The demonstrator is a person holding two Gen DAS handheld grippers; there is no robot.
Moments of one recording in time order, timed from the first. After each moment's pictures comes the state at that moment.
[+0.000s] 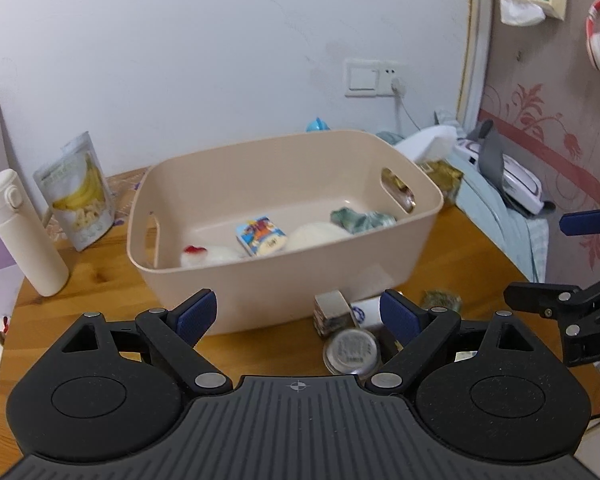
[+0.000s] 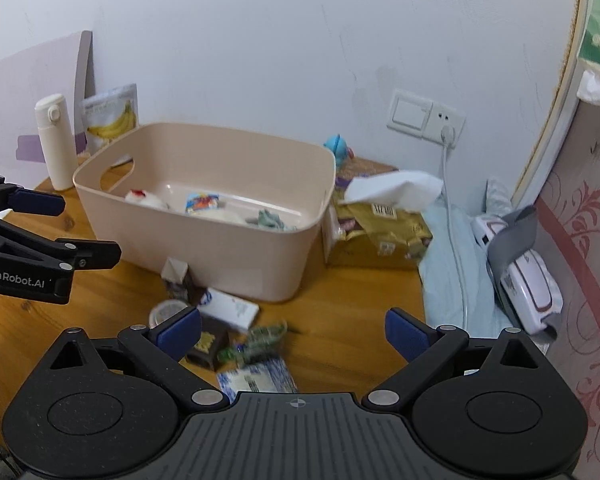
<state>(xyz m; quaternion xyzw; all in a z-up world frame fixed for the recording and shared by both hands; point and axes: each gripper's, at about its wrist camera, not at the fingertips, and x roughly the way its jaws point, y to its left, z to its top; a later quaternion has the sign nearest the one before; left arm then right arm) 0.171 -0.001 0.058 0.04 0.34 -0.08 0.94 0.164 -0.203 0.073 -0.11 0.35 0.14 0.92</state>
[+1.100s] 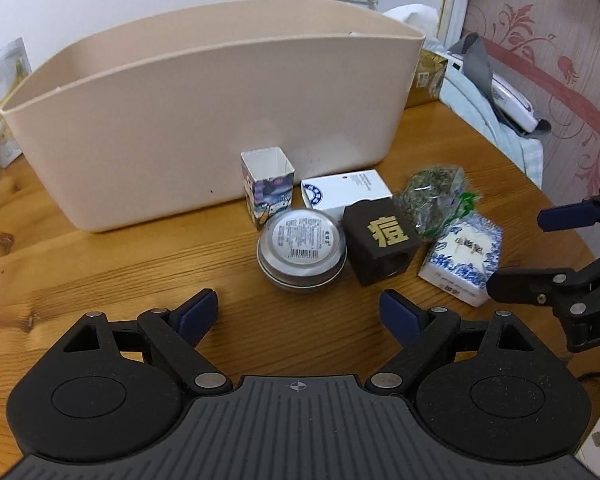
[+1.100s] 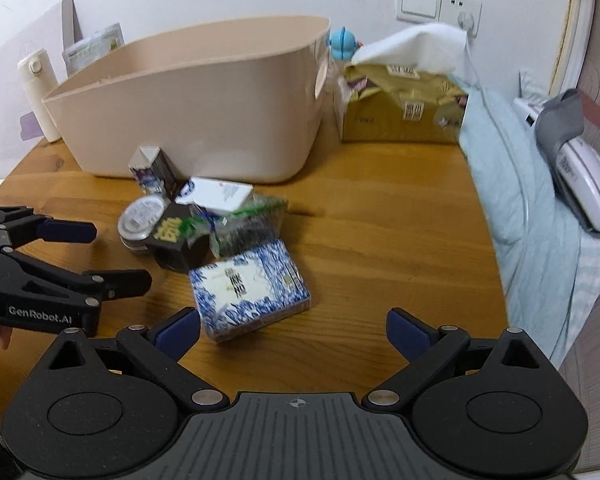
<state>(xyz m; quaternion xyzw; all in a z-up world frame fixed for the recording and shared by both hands) 0.186 -0.031 -0.058 0.04 0.42 -0.11 0.90 0.179 -0.233 -0.034 -0.05 0.44 0.17 0.88</state>
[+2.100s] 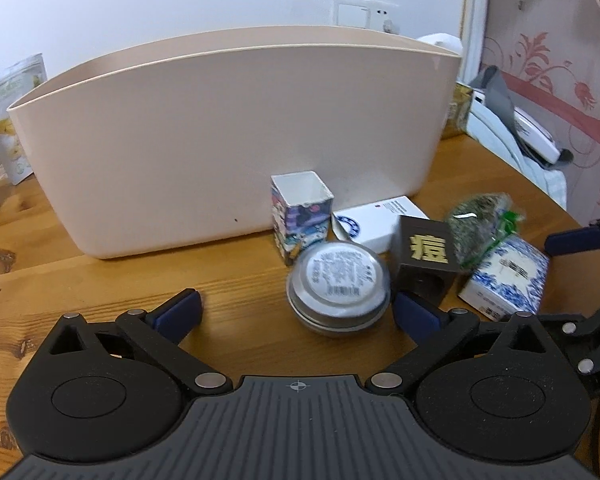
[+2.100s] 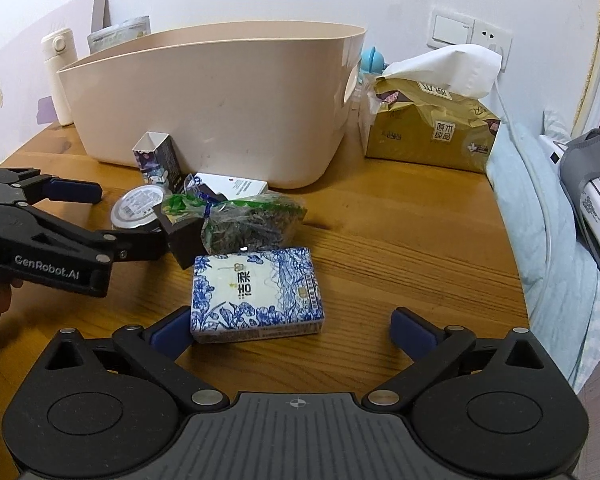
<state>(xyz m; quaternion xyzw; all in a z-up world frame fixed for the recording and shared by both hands) 0.197 -0.024 -0.075 0.04 0.35 -0.08 0.93 0.185 -0.221 -0.061 -0.09 0.39 0.20 0.89</state>
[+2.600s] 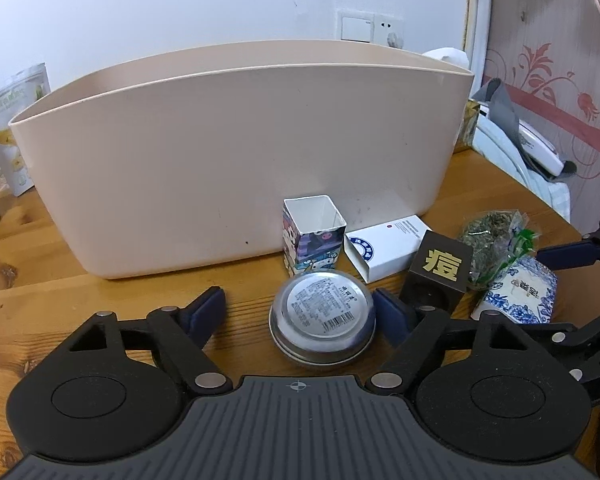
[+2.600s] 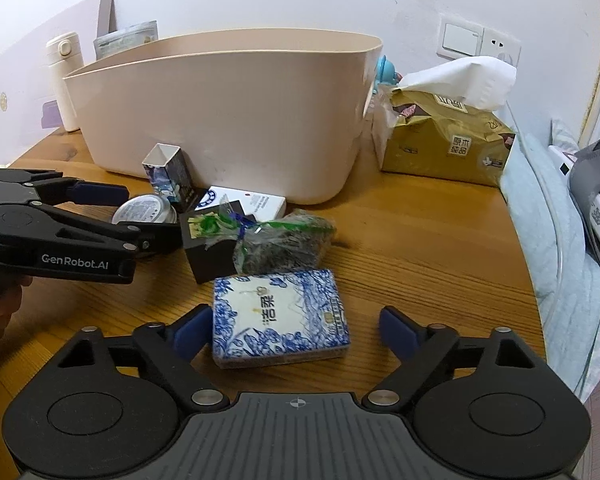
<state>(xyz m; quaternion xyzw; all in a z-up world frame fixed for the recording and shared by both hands) 0.207 -0.021 -0.071 0.04 0.33 -0.09 0.94 0.185 -0.206 -0.058 -0.08 0.38 0.21 0.90</state>
